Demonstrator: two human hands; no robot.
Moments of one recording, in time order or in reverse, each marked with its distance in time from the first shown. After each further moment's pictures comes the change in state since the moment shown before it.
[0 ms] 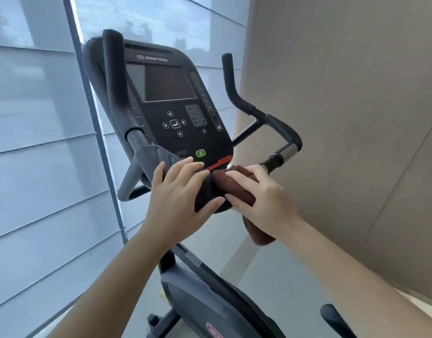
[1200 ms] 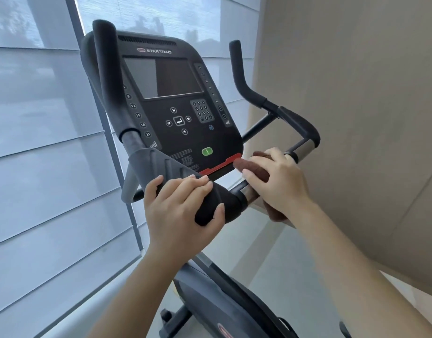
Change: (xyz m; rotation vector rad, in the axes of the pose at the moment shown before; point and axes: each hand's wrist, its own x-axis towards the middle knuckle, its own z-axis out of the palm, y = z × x) left_hand 0.000 0.014 0.017 0.058 0.310 -0.087; right_hand 0.043 0.047 0.014 -0.176 0.122 0.165
